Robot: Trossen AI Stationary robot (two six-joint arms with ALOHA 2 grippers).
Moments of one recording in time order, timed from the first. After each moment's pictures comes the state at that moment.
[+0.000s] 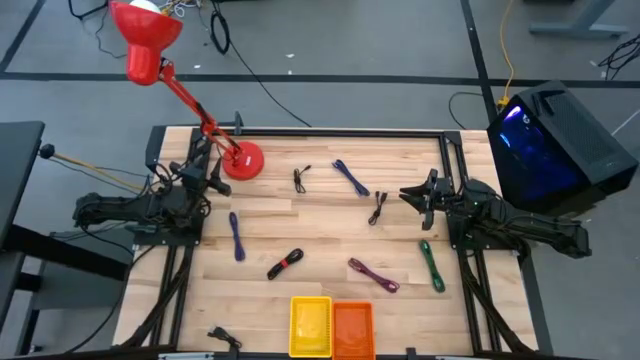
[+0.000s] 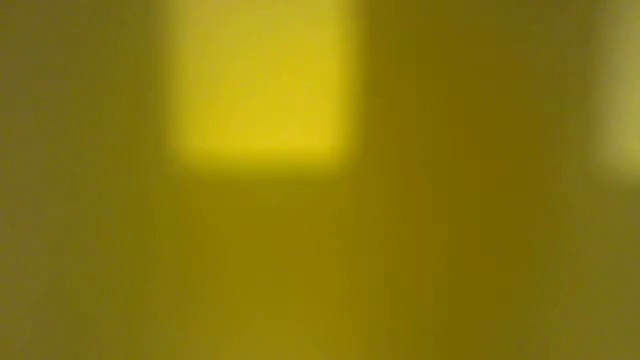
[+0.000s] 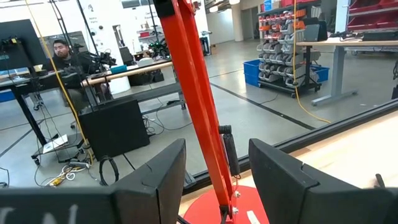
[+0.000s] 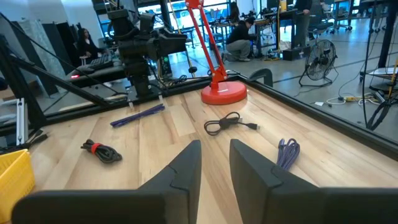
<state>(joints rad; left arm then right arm) -0.05 0.04 0.06 -0.04 -1.30 0.11 -0.28 0.09 0.02 0.01 -0.06 0.15</state>
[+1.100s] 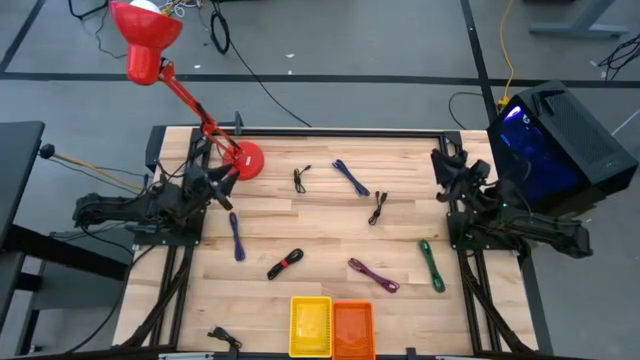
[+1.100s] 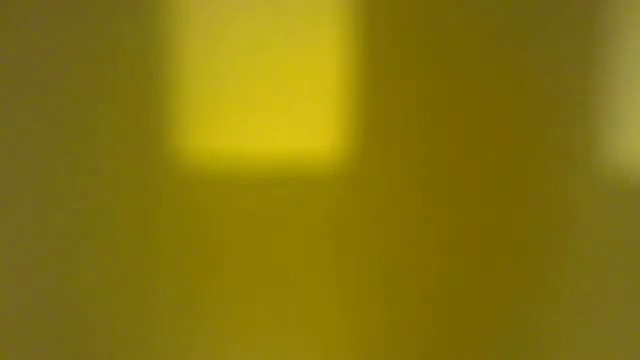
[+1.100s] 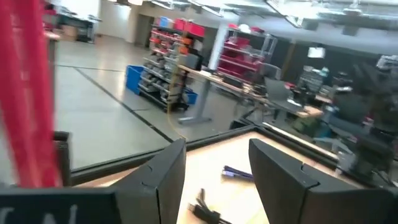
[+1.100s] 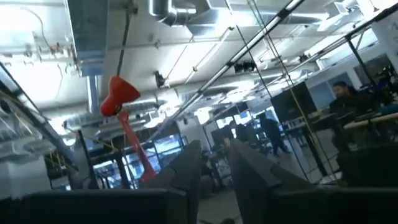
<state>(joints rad) -0.04 0.04 0.06 0.08 -0.84 -0.22 -0.29 0.11 0.02 0.62 0.30 0.19</state>
